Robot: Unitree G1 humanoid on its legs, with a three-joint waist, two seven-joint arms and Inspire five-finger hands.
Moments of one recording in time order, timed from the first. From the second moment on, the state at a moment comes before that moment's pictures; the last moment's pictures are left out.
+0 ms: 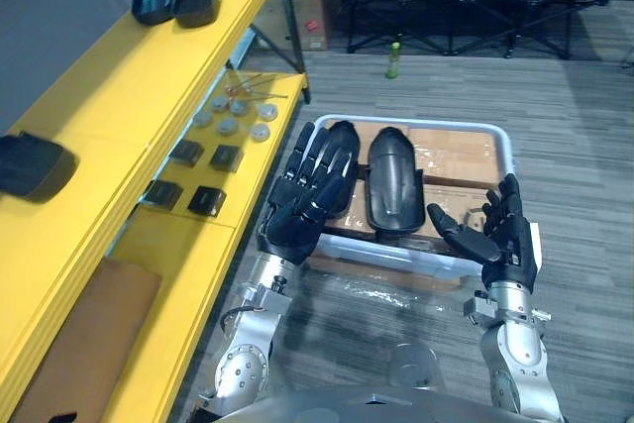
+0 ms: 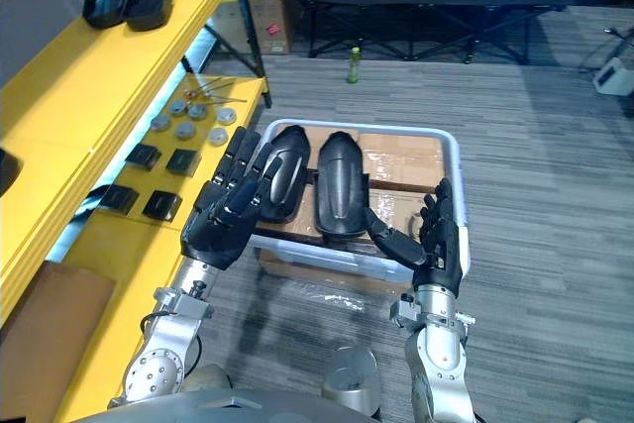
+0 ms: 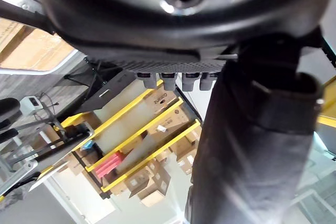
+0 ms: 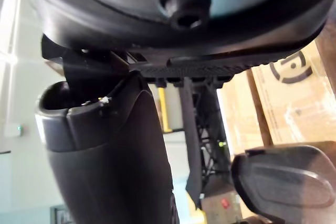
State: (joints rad) left arm 0.25 0.05 -0.31 -0.27 -0.98 -0.09 -0.27; right arm 0.33 -0.18 -0.03 -0.11 0.25 -0.29 -0.18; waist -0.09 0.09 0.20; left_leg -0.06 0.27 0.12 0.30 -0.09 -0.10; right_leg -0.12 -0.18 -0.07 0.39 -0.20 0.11
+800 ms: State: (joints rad) left arm 0.17 0.14 -0.23 -0.19 -0.90 -0.06 -0.18; right arm -0.31 -0.40 -0.19 0.34 0.17 -0.12 -0.52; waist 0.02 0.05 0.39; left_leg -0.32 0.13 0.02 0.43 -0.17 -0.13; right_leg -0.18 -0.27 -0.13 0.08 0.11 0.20
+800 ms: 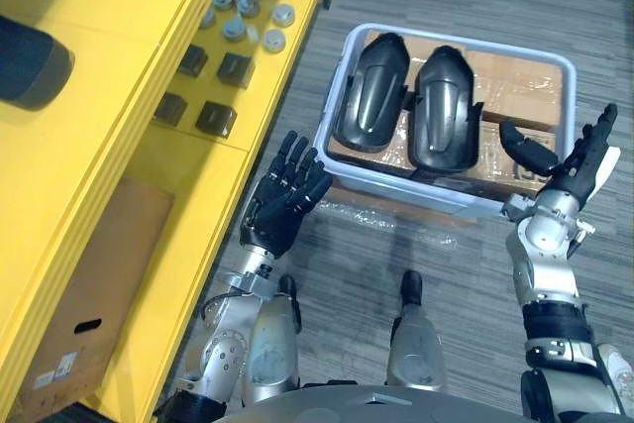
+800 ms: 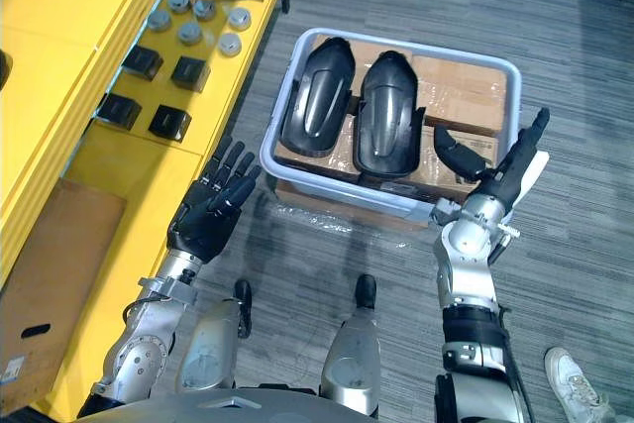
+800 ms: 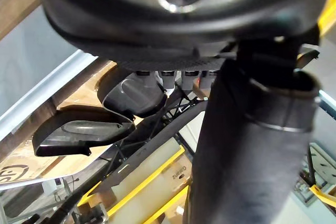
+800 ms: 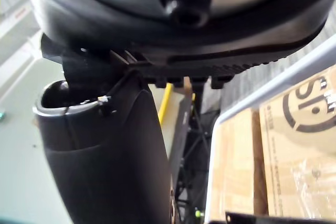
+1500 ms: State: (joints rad) left arm 0.10 0.12 -0.32 0.08 -1.00 -0.11 -0.18; right arm -0.88 -0.74 0.02 1.05 0.21 0.09 -0.34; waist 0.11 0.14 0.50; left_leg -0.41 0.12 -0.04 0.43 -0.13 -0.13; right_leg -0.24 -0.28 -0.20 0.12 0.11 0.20
